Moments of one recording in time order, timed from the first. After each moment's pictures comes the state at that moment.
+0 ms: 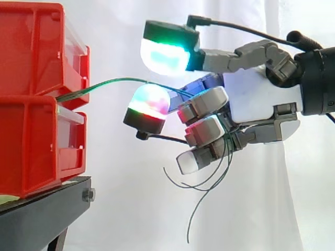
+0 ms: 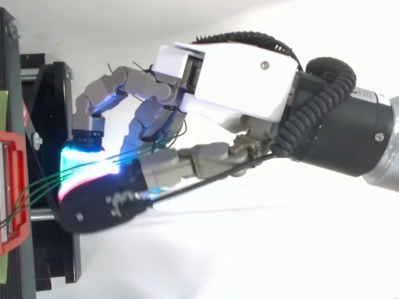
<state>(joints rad) 0.19 -2.33 -0.93 -3.13 -1.12 -0.10</state>
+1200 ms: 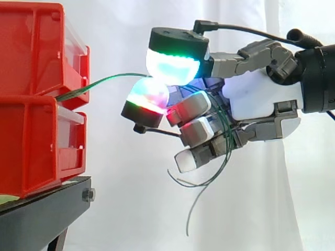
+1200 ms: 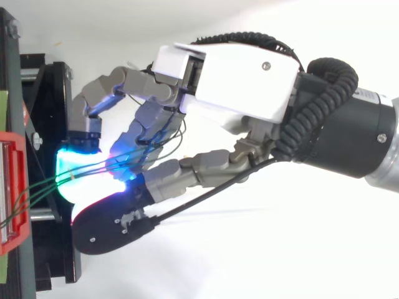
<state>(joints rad) 0.19 -2.33 -0.93 -3.13 -1.12 -0.10</state>
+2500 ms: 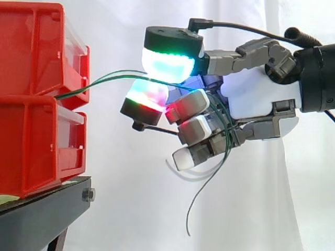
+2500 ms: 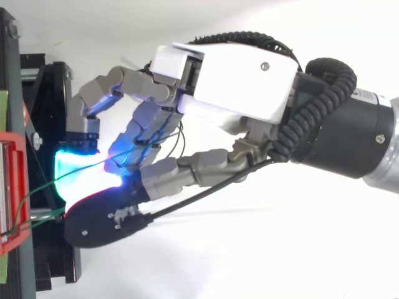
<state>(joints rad) 0.19 -2.33 -0.93 -3.11 -1.12 -0.11</state>
